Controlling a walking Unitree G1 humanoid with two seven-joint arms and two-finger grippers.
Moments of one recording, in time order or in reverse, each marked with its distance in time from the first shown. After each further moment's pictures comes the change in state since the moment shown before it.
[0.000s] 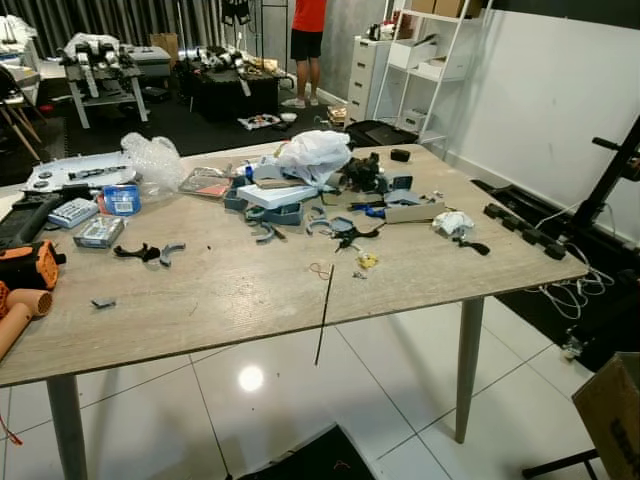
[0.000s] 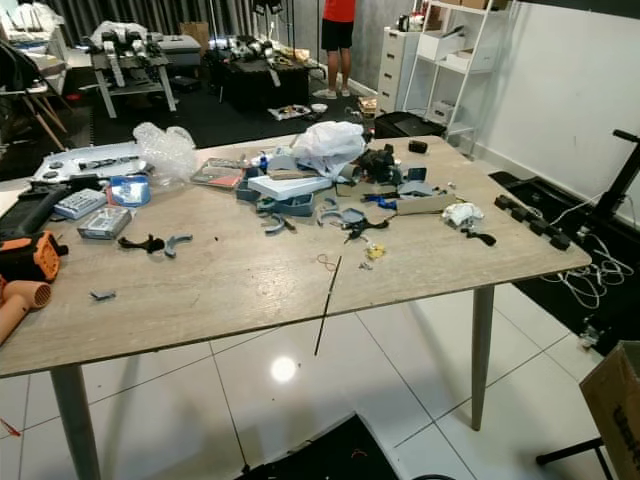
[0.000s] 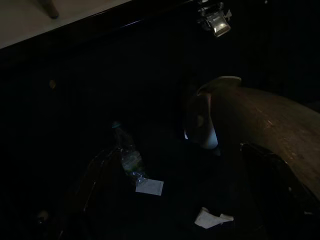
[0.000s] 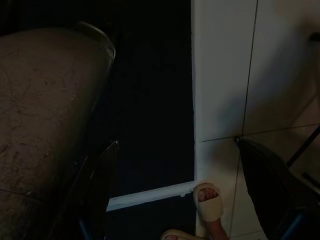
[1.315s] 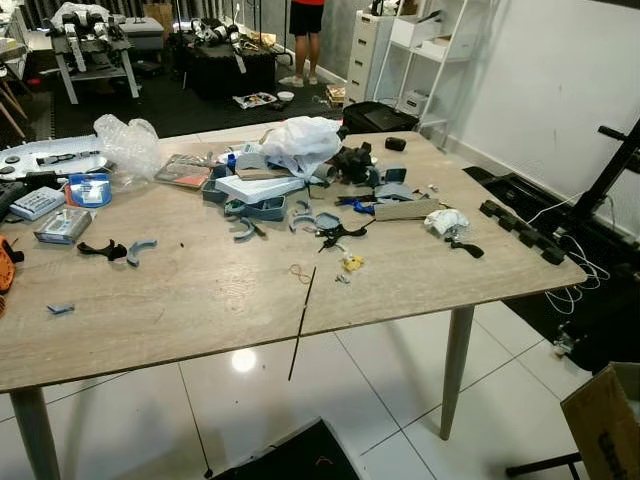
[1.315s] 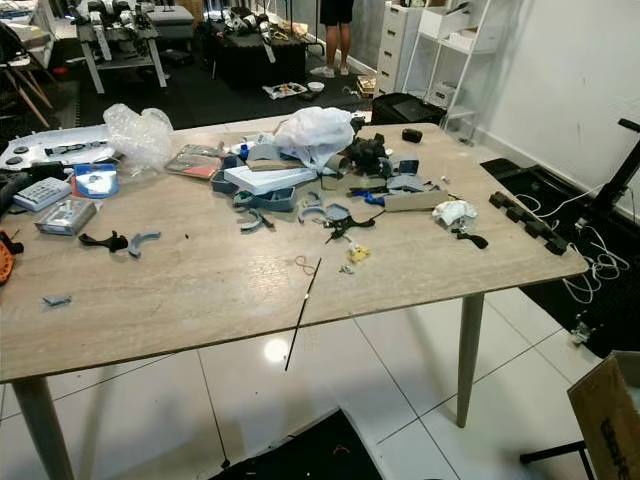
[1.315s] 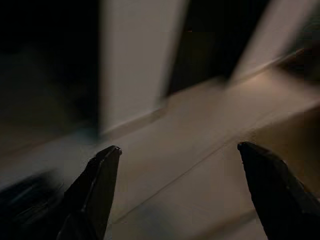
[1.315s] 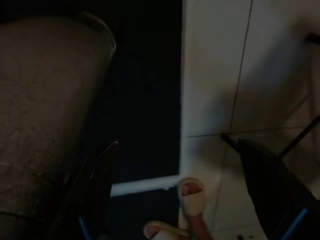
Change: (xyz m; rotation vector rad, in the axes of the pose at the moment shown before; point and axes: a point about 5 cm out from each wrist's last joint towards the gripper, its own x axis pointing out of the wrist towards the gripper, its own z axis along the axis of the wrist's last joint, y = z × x) left arm -0.166 0.201 0.200 -0.837 -1.219 0.815; right arm 0.000 0.007 -0.003 -0.017 -0.003 0.042
